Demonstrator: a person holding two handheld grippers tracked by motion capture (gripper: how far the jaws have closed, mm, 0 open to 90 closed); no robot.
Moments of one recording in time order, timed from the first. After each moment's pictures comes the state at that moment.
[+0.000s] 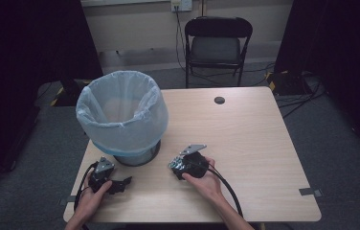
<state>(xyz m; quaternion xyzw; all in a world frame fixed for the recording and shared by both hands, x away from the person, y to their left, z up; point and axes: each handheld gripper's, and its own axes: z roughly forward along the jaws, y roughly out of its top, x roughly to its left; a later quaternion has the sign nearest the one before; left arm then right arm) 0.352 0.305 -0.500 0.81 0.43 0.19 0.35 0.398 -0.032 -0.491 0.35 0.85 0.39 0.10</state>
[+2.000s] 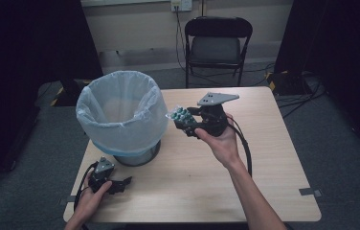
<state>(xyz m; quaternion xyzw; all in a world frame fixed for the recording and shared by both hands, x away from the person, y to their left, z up) 0.352 0.305 -0.500 0.81 0.43 0.19 0.35 0.416 -0.072 -0.298 0.29 0.78 0.54 0.14</state>
